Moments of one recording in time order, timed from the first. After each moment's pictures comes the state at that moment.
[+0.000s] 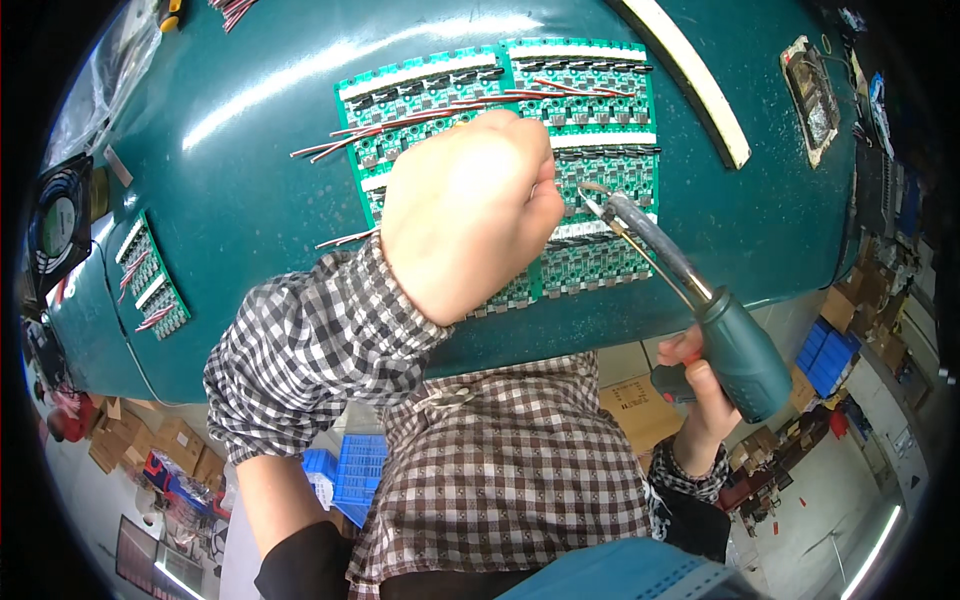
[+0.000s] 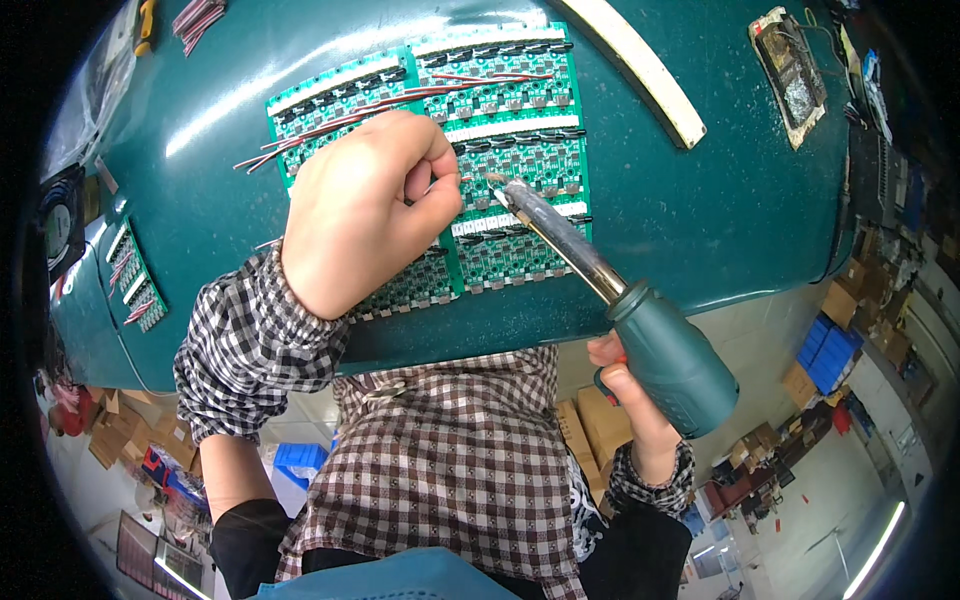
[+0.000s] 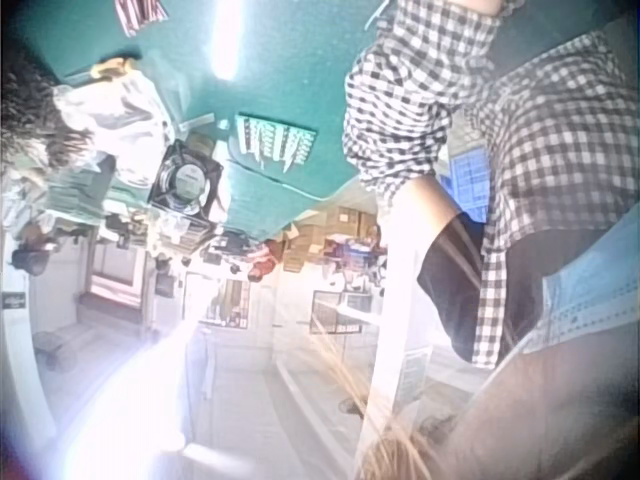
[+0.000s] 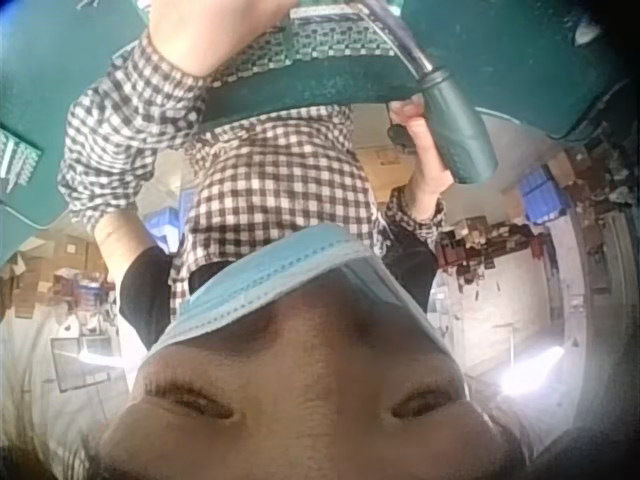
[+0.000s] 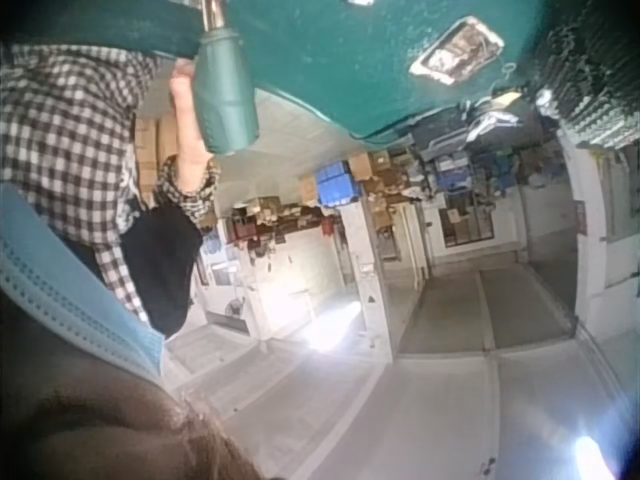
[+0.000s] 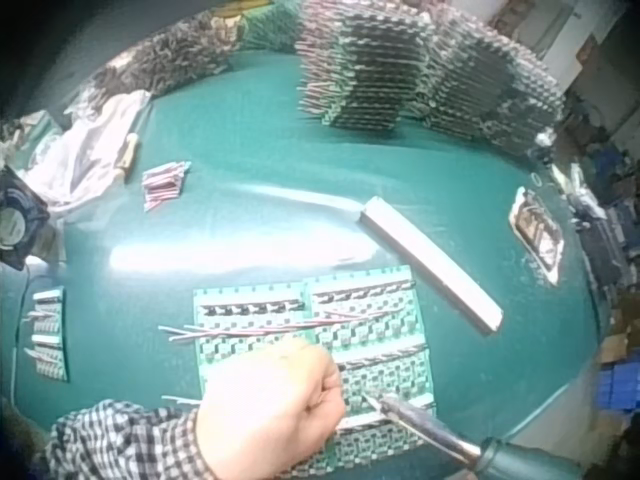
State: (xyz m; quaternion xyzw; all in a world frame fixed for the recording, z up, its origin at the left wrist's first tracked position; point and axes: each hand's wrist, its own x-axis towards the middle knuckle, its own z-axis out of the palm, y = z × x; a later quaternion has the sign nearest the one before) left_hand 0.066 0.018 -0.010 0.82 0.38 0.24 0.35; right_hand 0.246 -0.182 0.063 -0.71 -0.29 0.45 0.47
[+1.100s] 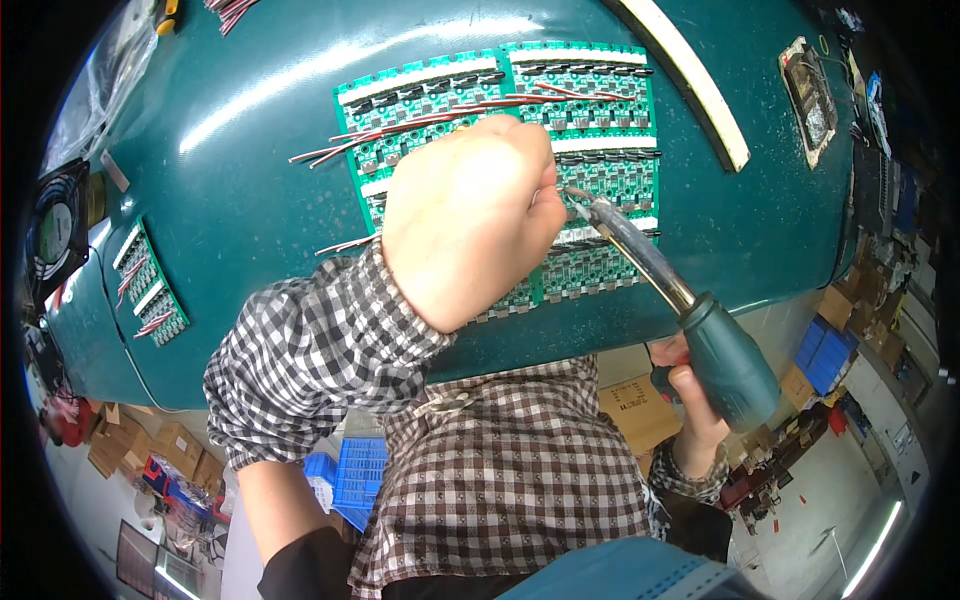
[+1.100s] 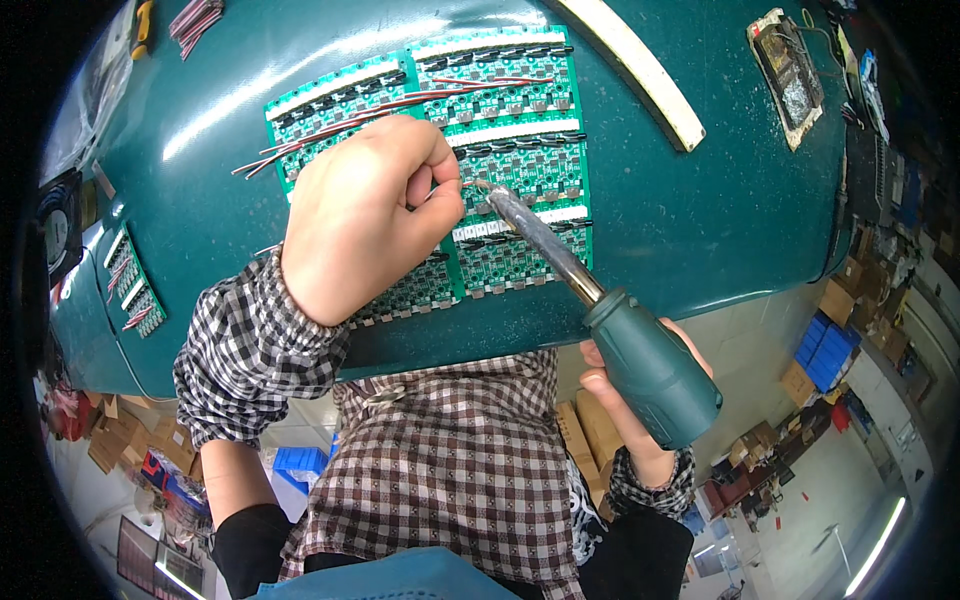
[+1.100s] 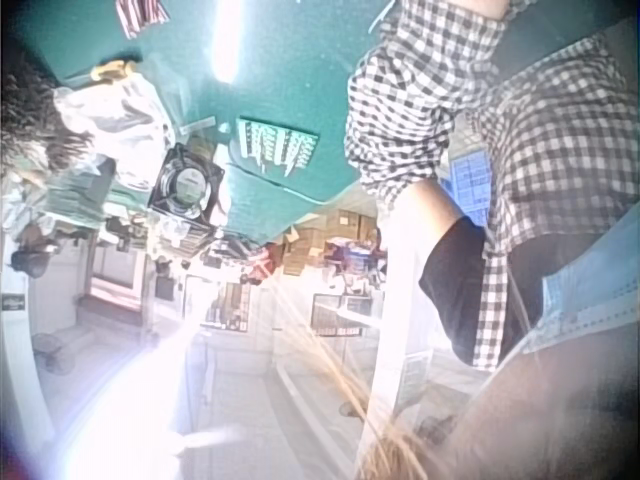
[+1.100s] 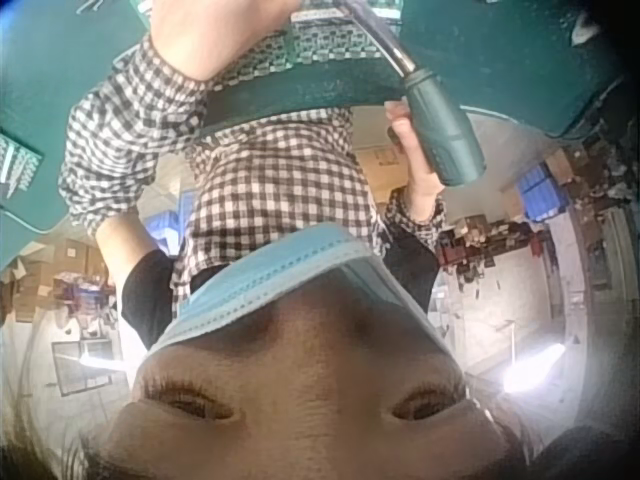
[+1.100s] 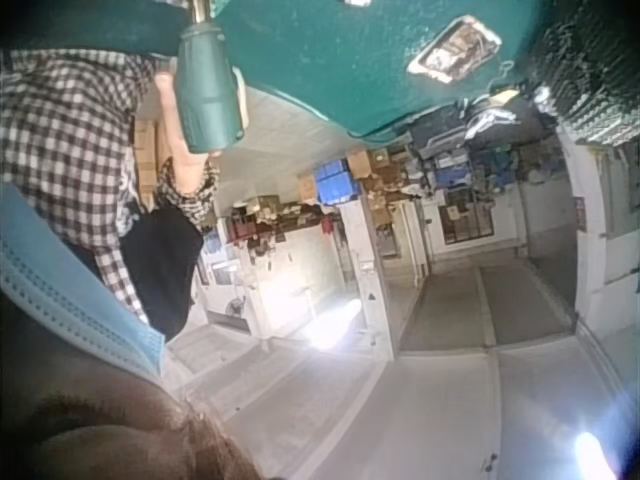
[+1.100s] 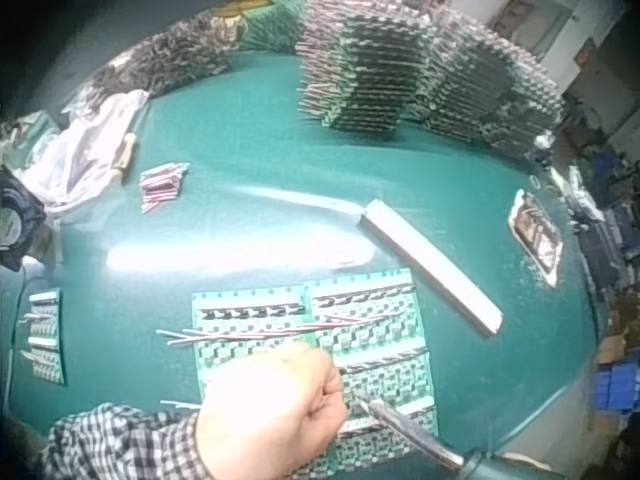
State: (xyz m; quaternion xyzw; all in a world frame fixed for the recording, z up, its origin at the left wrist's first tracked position) left_hand 0.067 0.019 -0.008 0.82 0.38 0.23 0.36; right_hand 0.247 -0.183 0.057 -0.75 -0.36 0.39 0.39
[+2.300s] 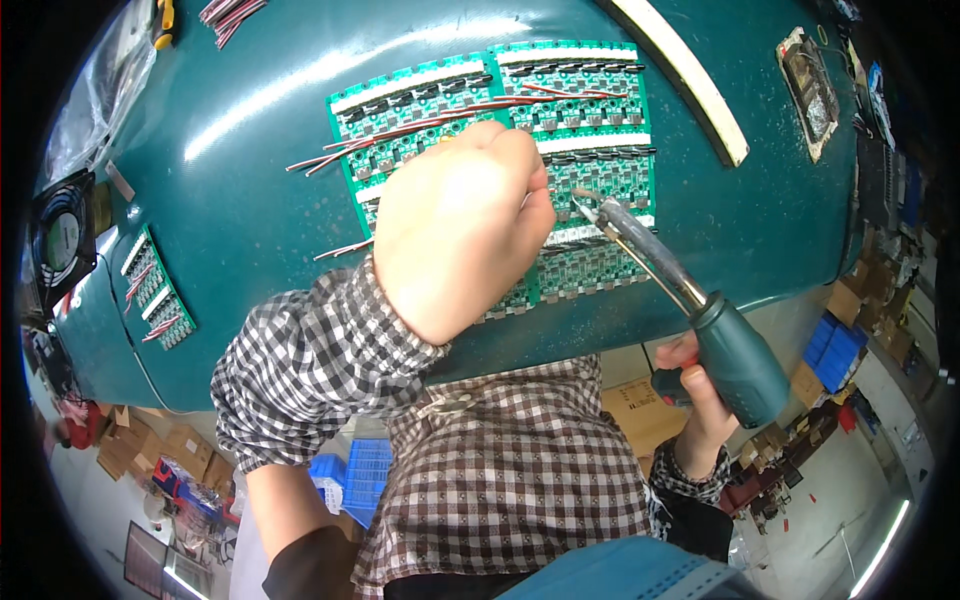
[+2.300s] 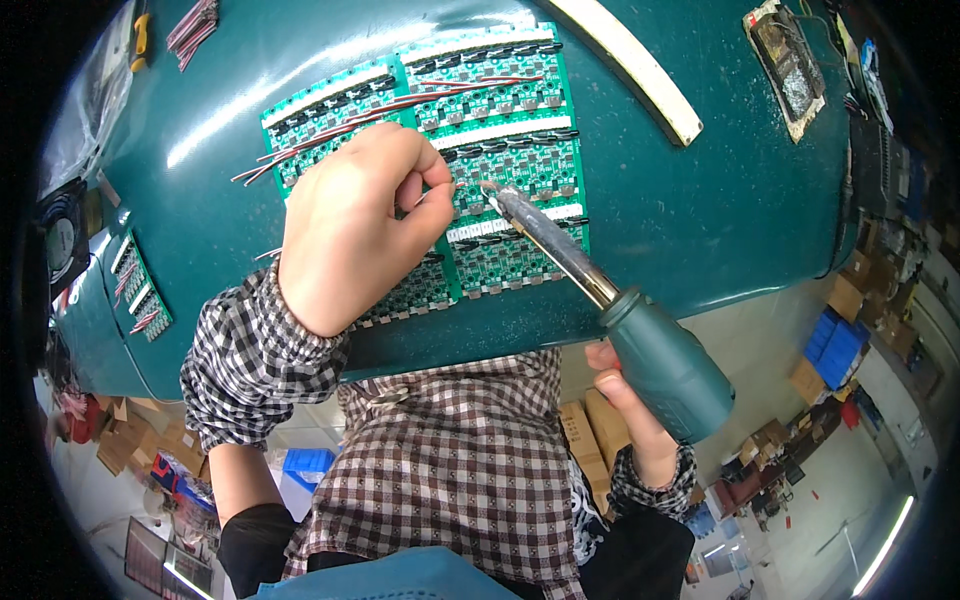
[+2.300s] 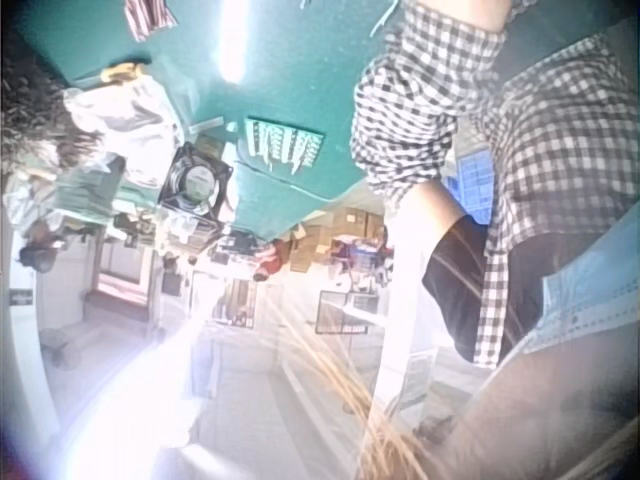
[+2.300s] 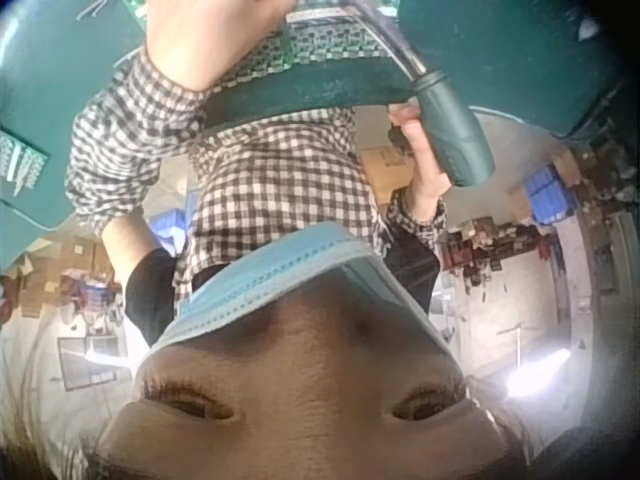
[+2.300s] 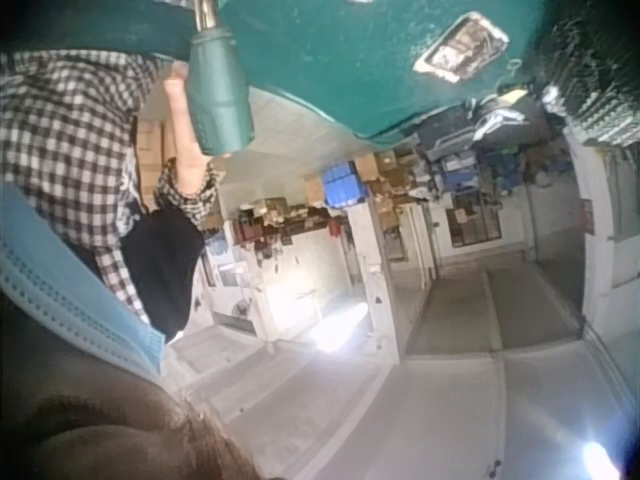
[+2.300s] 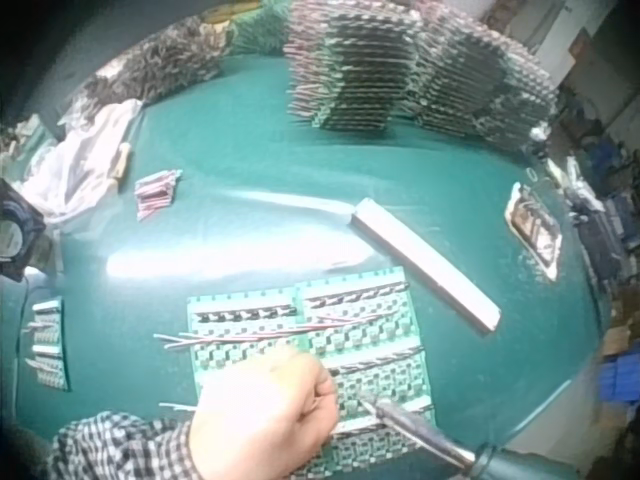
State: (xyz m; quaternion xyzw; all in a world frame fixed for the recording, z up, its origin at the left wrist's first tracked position) left_hand 0.066 0.015 -0.003 0.83 0.40 0.20 0.34; right_hand 0.239 -0.179 0.063 -0.74 -0.30 0.41 0.43
